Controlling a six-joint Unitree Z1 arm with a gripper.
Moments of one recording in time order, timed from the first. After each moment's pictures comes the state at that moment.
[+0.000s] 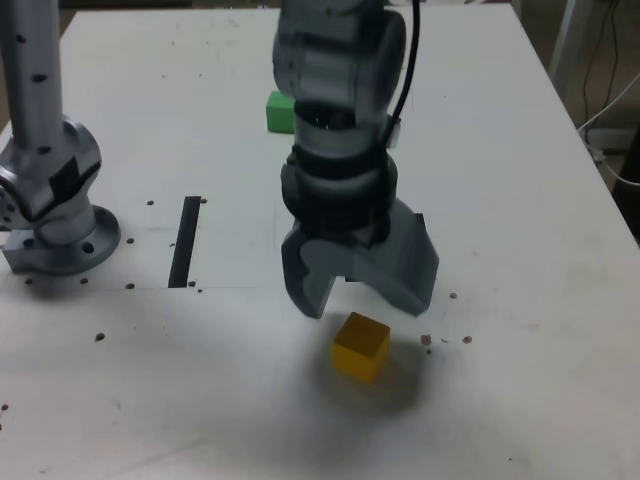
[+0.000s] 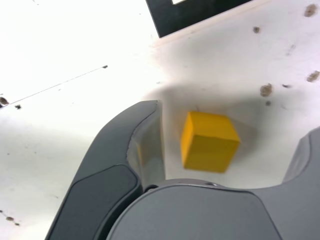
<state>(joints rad) -0.43 1.92 -1.34 1.01 0.03 -0.13</state>
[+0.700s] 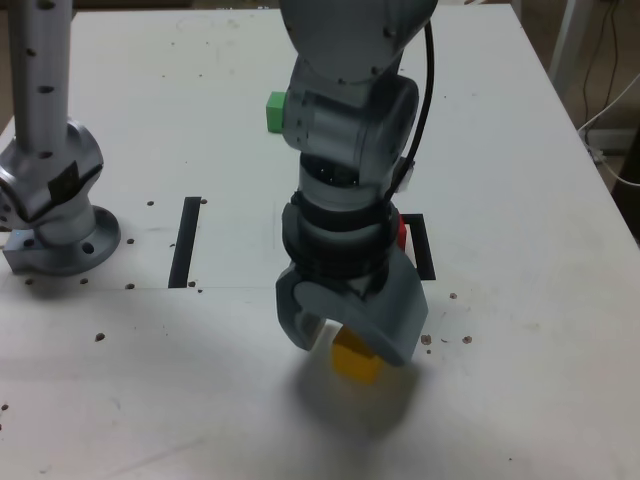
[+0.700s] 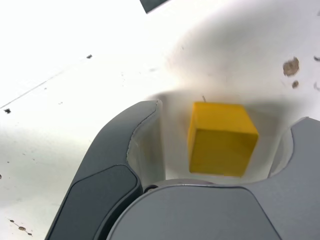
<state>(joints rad) -0.51 1.99 -1.36 1.02 0.04 -0.11</state>
